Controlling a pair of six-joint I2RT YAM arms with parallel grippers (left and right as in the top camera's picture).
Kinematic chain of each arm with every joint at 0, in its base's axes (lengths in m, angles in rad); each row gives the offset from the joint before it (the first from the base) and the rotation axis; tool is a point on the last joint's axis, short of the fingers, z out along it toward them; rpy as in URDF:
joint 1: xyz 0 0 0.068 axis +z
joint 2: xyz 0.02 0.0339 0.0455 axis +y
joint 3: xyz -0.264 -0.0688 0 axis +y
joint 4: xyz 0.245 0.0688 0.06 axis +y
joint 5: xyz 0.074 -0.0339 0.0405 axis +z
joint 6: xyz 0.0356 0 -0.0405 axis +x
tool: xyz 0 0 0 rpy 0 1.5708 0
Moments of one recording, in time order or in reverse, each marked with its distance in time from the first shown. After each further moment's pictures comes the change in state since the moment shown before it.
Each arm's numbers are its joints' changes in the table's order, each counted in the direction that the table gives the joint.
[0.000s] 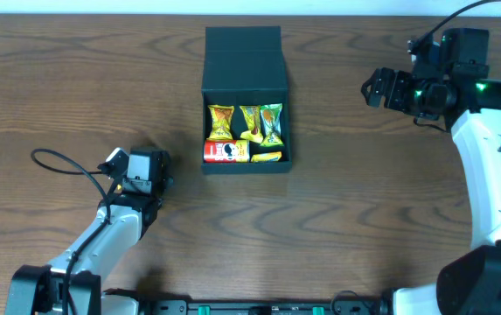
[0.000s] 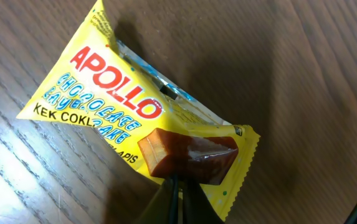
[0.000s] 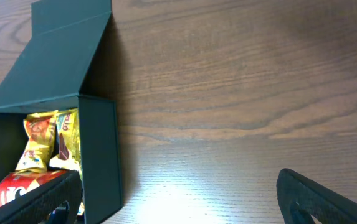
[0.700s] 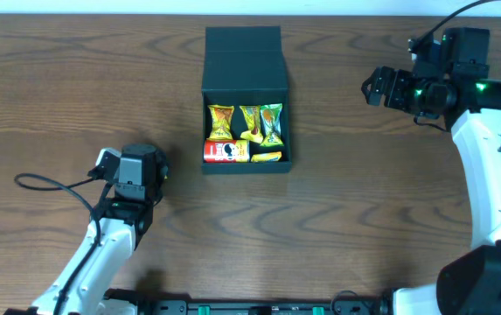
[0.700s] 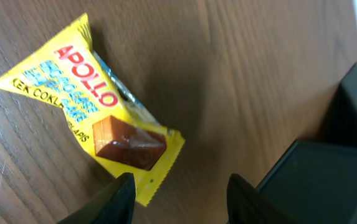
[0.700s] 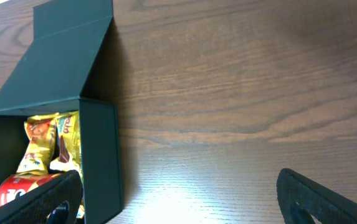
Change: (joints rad) left arm 0.002 -0.161 0.000 -0.008 -0.030 -0.280; right arm 0.000 0.000 0.000 -0.014 0.000 0.000
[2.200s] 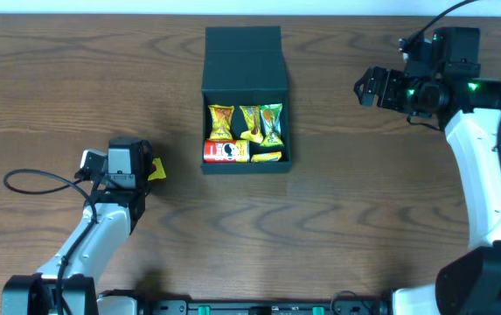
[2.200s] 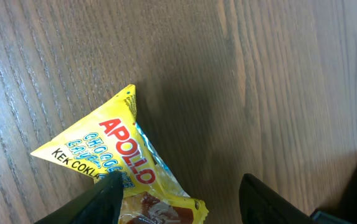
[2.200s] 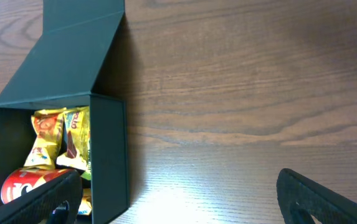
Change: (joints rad) left arm 0.108 0.140 -0.034 -0.056 0.042 -0.022; right arm 0.035 0.000 0.000 -0.006 0.001 0.000
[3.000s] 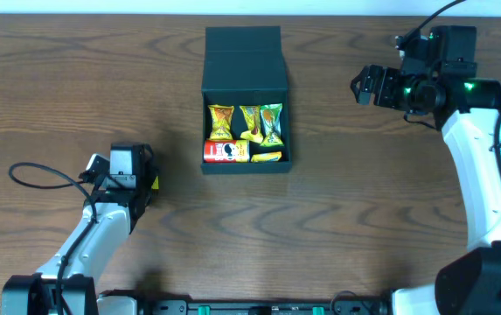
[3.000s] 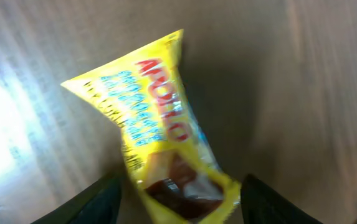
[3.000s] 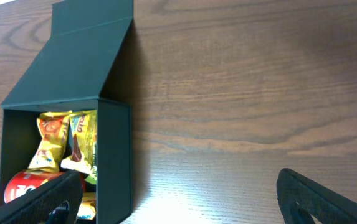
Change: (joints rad) left arm 0.001 0.000 -0.005 0.159 -0.049 0.136; right arm 0.017 0.000 0.000 -0.029 0.002 0.000
